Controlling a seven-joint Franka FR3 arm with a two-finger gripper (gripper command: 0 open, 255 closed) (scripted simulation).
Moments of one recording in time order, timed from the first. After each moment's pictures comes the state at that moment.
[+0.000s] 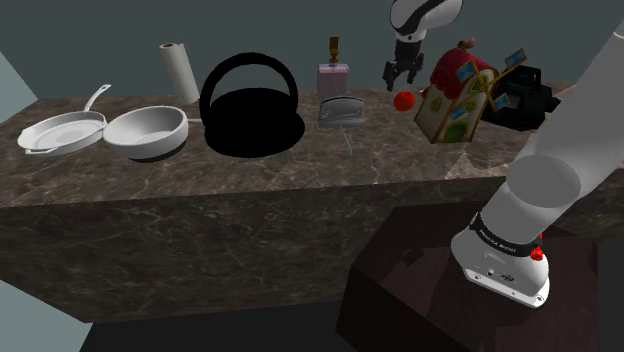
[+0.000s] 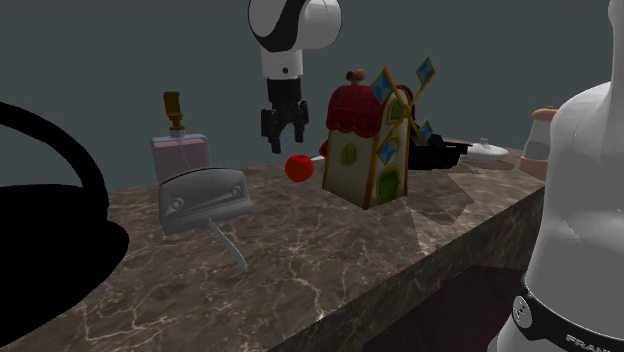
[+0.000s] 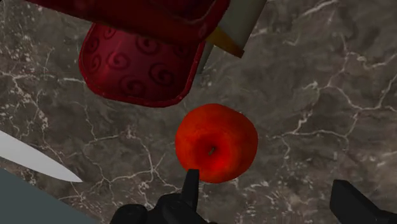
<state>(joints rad) -0.28 0.01 -0.31 -2.16 -0.12 2.23 -0.13</state>
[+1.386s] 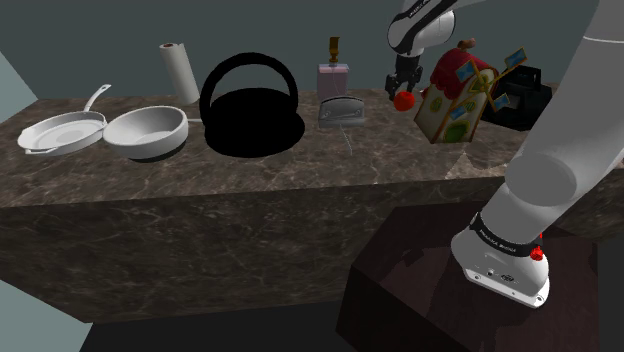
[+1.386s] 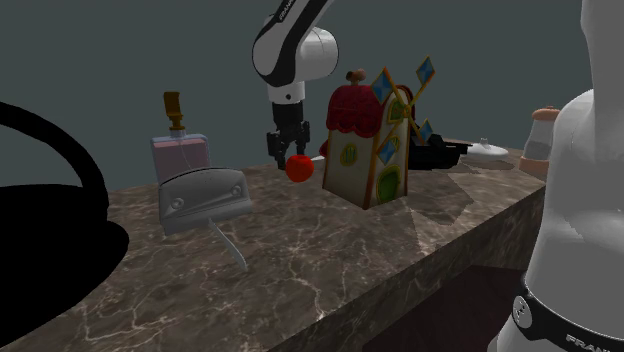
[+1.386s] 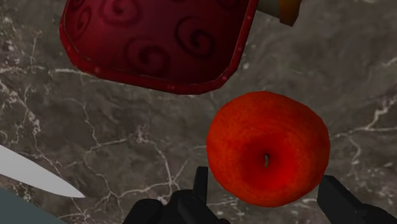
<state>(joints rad) -0.32 0.16 -0.34 -2.13 -0.08 2.36 -0.16</state>
